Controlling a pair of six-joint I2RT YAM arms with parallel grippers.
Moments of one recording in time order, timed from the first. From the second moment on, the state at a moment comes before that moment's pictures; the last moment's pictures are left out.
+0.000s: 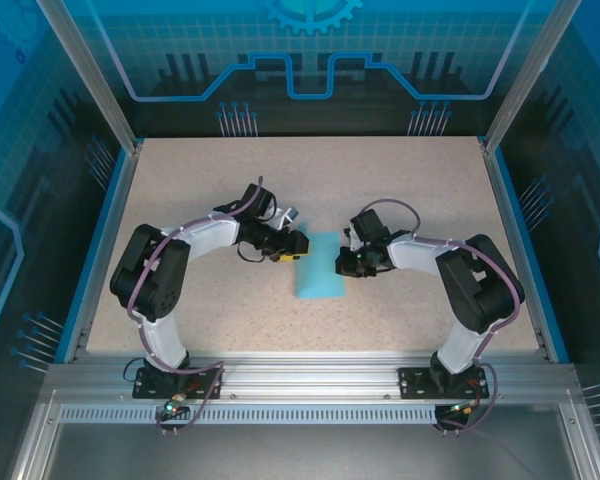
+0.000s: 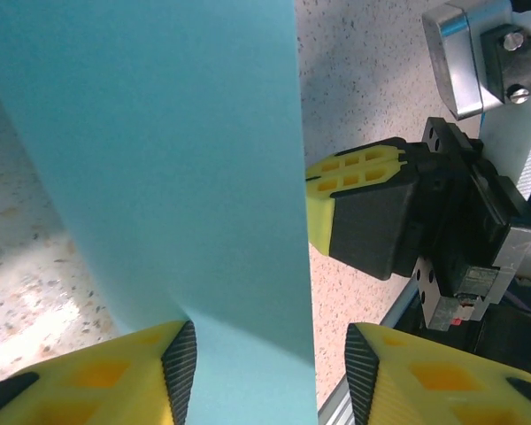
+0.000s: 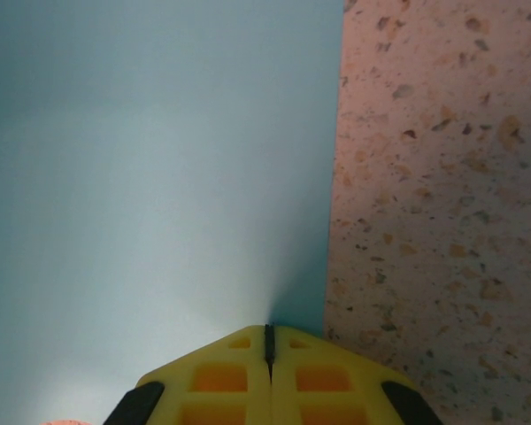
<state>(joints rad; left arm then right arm) -0.40 1.83 1.12 -0.39 0.77 -0.49 0.48 1.73 0.87 -0.28 -0.32 0.55</state>
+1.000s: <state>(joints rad) -0.42 1.89 1.15 -0.36 0.78 -0.51 0.45 1.51 0.86 -0.22 -0.42 0.60</state>
